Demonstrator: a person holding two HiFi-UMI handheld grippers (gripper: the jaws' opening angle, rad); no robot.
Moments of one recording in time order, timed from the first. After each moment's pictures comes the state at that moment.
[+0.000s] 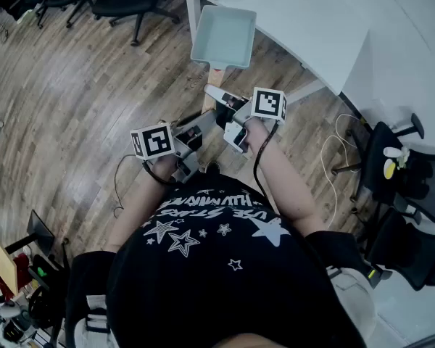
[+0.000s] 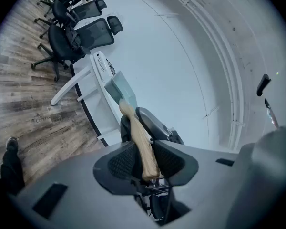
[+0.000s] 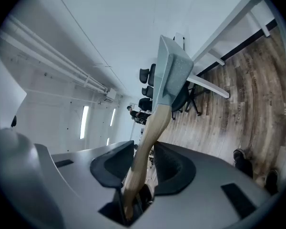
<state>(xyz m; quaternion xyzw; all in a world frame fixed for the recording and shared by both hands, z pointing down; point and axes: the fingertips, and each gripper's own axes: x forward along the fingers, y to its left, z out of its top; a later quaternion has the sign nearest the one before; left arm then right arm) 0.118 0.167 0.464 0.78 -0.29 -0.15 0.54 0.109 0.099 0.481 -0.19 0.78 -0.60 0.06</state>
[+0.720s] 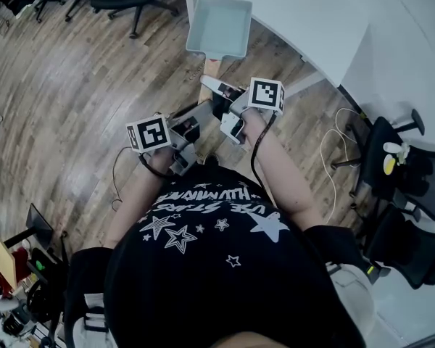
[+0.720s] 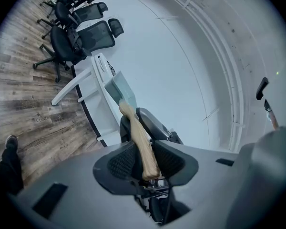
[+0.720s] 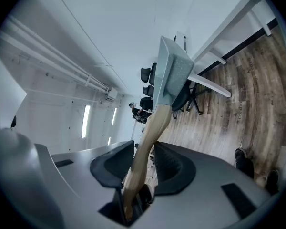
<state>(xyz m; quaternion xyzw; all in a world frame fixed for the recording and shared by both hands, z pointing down) 0.113 0.165 0.463 0.78 -0.30 -0.16 0.53 0.100 0.099 0.478 -0.17 0.78 -0.60 0.06</state>
